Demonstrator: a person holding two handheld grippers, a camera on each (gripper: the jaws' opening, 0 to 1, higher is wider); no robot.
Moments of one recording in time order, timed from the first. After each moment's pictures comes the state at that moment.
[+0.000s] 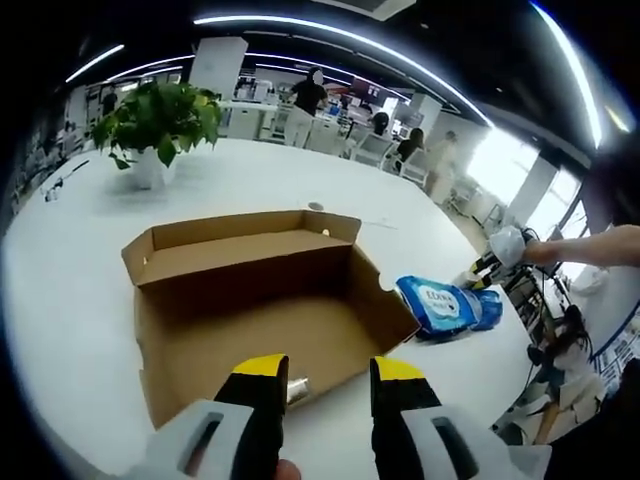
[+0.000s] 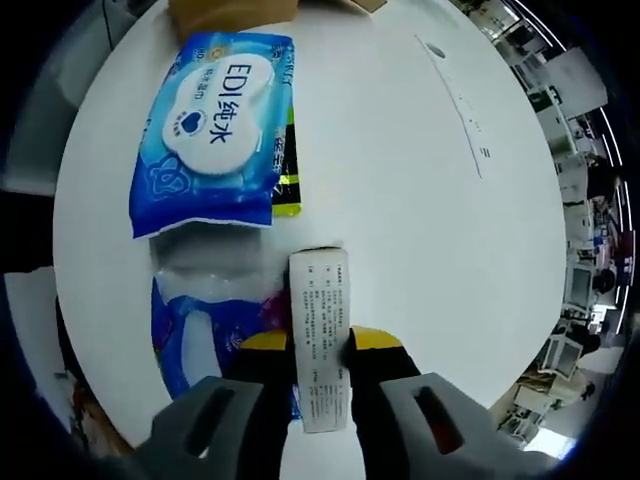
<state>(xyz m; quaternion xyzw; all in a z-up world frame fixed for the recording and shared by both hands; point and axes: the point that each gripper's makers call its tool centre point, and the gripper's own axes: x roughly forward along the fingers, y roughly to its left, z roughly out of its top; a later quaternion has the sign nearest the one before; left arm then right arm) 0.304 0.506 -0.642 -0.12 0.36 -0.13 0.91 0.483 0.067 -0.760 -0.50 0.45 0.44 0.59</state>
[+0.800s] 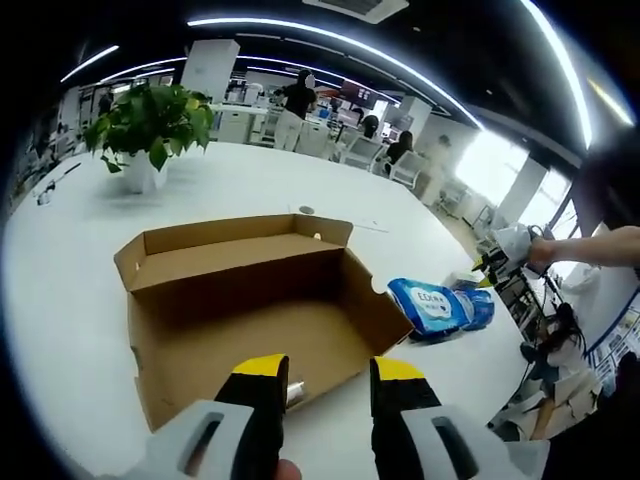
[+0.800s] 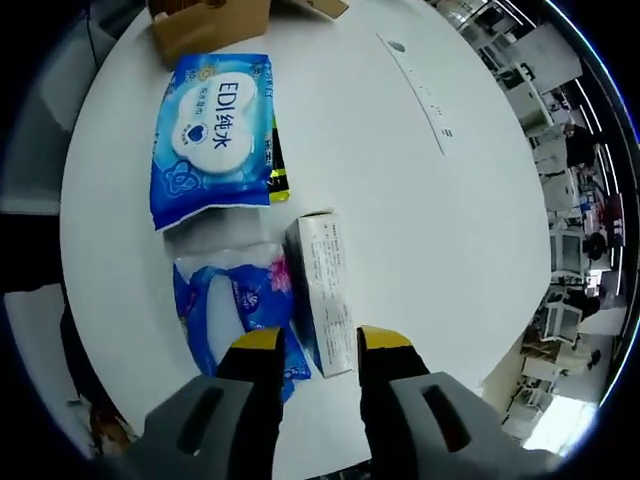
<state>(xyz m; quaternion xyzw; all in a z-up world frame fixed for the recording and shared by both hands) 0.305 0.505 -0.640 -0.13 0.35 -0.15 0.91 0.465 0.047 -0.716 -0.48 0.46 0.39 0.63</state>
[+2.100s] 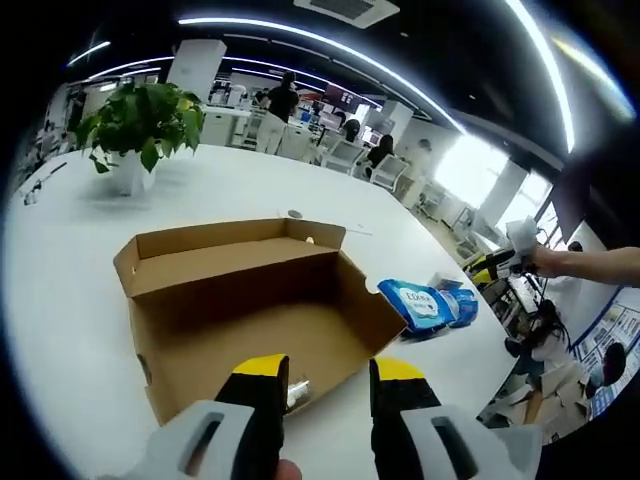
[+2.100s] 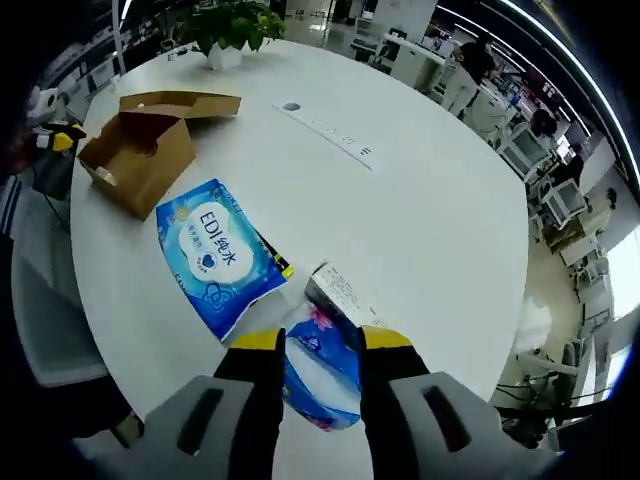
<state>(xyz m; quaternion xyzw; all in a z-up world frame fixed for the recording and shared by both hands) 0.299 0.527 -0.636 -0.14 0.34 -0.20 0.91 0.429 0.095 -0.659 -0.25 0.45 0.29 0.81</state>
